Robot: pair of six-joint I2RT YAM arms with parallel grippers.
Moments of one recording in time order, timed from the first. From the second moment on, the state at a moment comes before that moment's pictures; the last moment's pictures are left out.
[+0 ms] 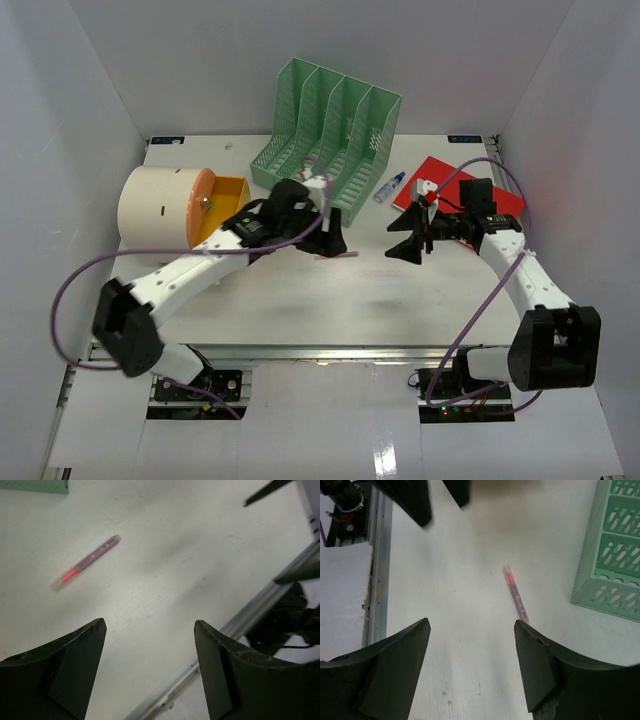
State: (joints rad) left arm -0.71 1.35 1.16 -0.44 0.21 -0.45; right arm 0.14 1.32 0.99 -0.52 -1.23 -0.76
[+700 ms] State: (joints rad) left arm -0.84 2.02 1.55 -0.51 -0.04 0.25; right arm -0.08 1.12 0.94 -0.51 -1.50 -0.76
